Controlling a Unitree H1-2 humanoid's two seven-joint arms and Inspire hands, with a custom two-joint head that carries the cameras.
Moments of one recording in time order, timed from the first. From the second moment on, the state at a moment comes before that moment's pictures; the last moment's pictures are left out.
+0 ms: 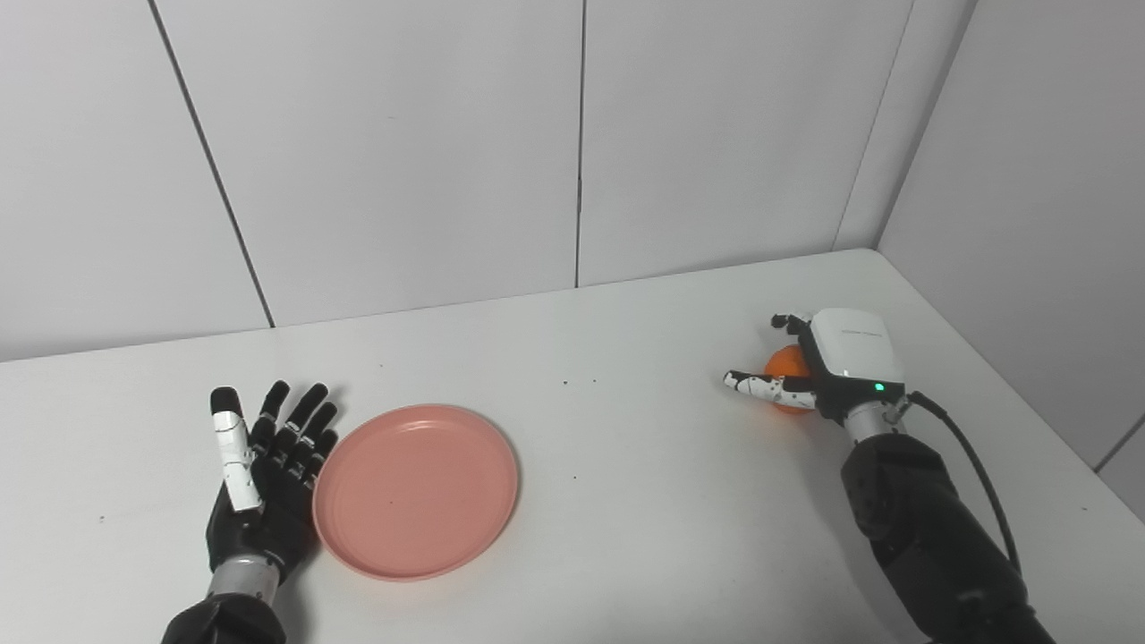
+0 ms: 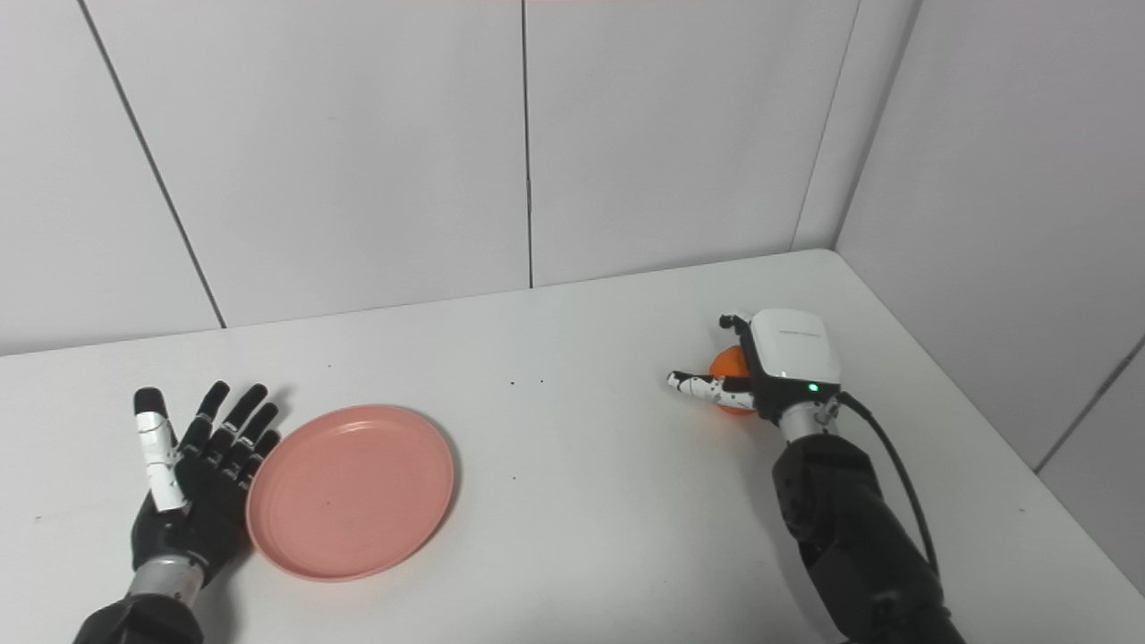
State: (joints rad) left arm -0.29 -0.06 0.18 0.02 -0.48 0.43 0.01; right arm -0.34 -0.45 0.07 0.24 -0.95 0.24 -0.10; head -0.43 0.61
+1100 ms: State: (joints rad) left arm -0.29 -0.06 0.16 0.01 -0.48 0.43 0.01; right arm -0.34 -0.48 0.12 0.31 -0.89 0.28 -0.18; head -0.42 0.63
